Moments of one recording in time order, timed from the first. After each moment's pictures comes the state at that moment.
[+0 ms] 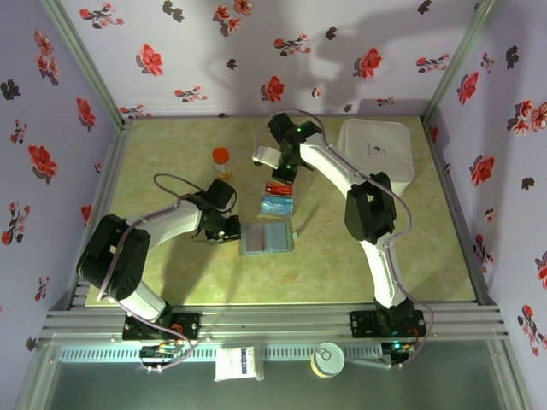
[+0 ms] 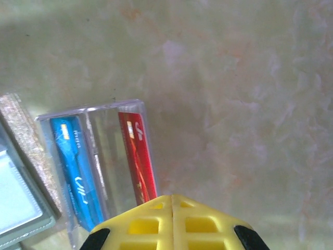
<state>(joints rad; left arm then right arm) -0.56 1.59 0.88 -0.58 0.22 -0.66 0.59 2.24 2.07 -1.09 -0.11 -0.68</state>
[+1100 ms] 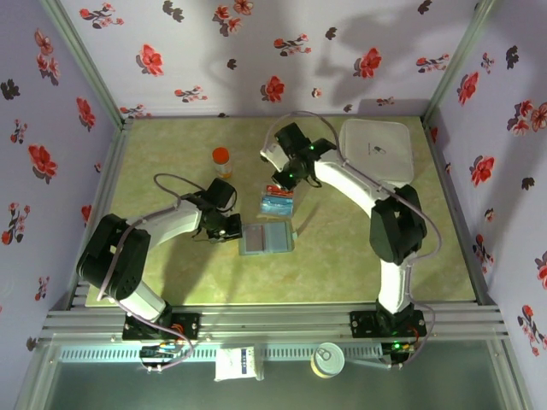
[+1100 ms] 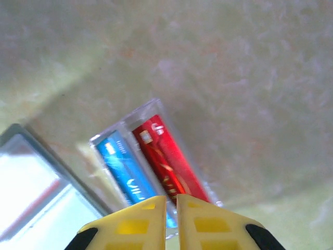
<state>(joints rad) -0.56 1.59 0.88 -0.54 0.24 -0.66 0.64 1.91 1.63 -0.79 -0.11 -0.20</state>
